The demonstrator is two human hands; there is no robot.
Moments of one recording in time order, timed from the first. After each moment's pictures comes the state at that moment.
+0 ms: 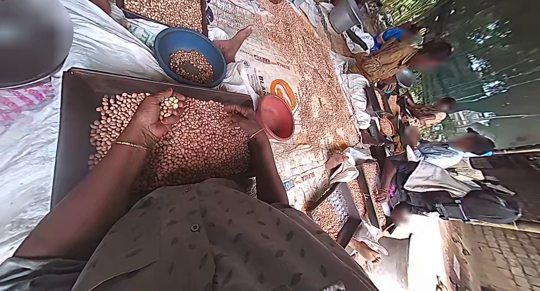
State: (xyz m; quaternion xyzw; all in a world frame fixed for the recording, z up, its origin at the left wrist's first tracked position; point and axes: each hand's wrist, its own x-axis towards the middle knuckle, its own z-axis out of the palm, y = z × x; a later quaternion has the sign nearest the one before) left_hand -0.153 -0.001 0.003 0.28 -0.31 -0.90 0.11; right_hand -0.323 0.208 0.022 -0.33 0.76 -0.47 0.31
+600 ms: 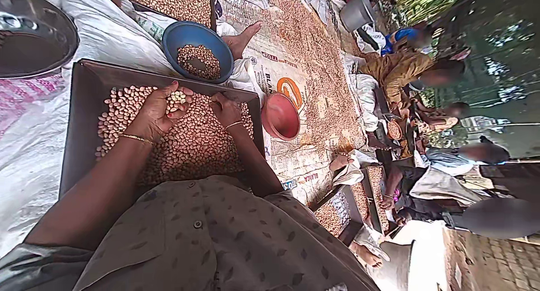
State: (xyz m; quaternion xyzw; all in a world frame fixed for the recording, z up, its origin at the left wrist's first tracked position) left_hand -0.155 -0.004 0.000 0.27 -0.34 -0.90 0.11; right_hand -0.309 0.137 -0.022 -0.43 0.88 -0.20 0.05
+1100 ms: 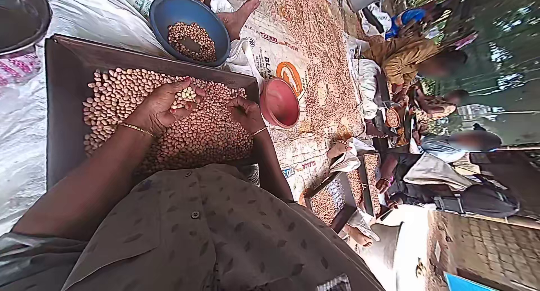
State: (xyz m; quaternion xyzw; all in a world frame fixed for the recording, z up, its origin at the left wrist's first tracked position) left_hand -0.157 0.014 -0.002 0.24 -0.37 -0.90 -0.01; right_hand -0.296 0.222 0.013 -0.42 0.81 -0.37 0.16
